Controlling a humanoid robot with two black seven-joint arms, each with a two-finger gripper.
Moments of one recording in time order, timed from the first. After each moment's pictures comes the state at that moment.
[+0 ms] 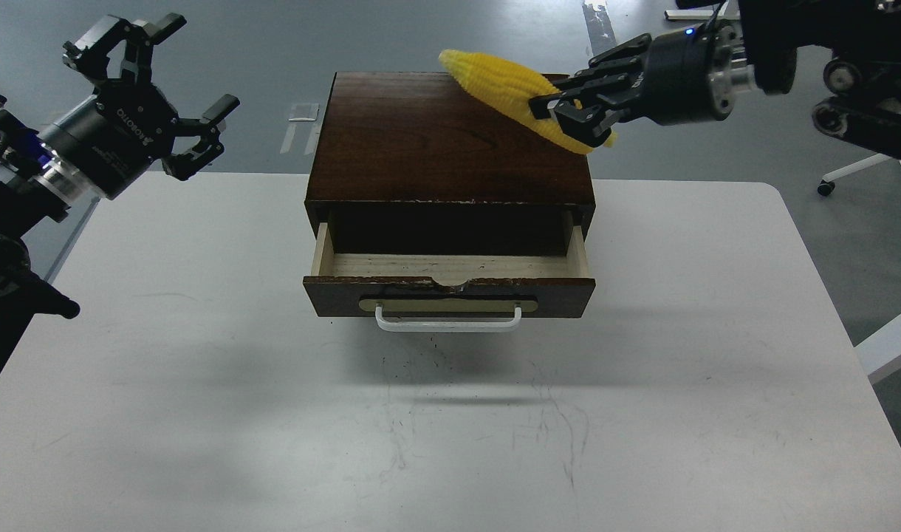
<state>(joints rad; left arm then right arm) -0.79 0.83 -0.54 -1.15 0.11 -0.49 -0.44 1.85 -0.52 -0.49 1.20 -1.38 0.12 0.49</state>
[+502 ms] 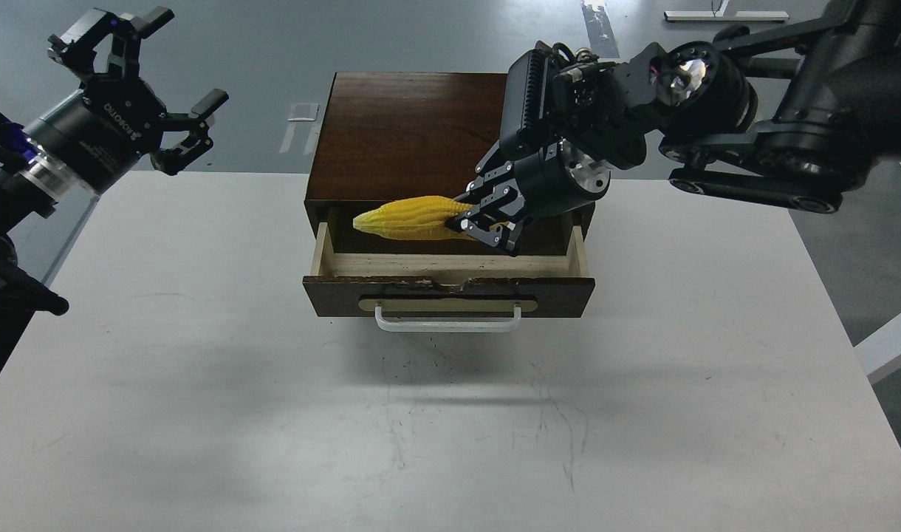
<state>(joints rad) -0.79 0.84 -0.55 -1.15 0.11 -0.49 -0.44 1.88 -0.24 -0.69 1.20 -1.51 0.02 0.49</state>
